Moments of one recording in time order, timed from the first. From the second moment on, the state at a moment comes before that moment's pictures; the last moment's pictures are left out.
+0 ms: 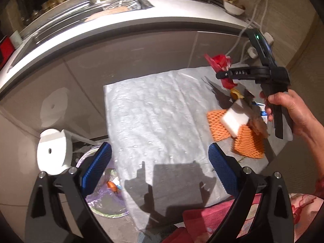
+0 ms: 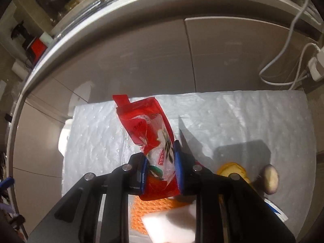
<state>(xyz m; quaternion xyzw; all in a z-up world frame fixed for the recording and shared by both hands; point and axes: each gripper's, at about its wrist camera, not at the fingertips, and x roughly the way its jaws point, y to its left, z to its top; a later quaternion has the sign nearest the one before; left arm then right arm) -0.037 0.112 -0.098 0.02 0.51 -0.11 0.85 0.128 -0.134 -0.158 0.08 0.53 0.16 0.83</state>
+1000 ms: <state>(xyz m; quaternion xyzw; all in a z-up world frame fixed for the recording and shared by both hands) -0.010 -0.049 -0.191 0.08 0.56 -0.28 0.77 0.050 -0.254 -0.118 0.13 0.50 0.15 0.84</state>
